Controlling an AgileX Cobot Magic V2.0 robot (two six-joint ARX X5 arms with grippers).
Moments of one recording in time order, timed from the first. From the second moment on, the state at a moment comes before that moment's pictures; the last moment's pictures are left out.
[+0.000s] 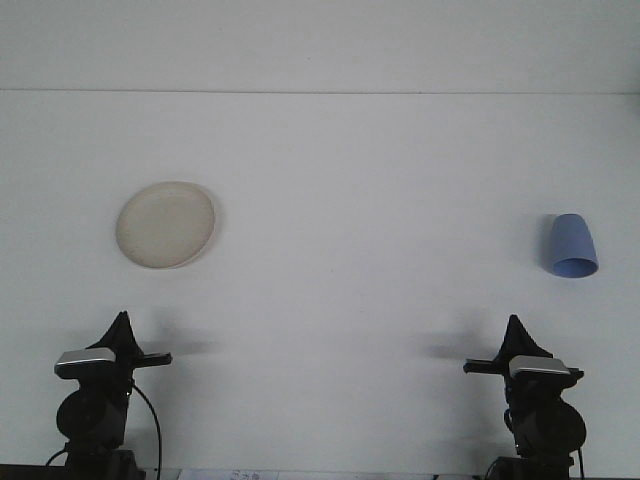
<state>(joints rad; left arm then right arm) -0.04 0.00 0.03 0.00 -0.17 -0.01 -0.08 0.00 0.01 -0.06 -0.05 0.09</state>
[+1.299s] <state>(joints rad) -0.04 0.00 0.03 0.00 -0.17 -0.01 -0.08 0.45 0.78 -0.46 0.06 0.11</state>
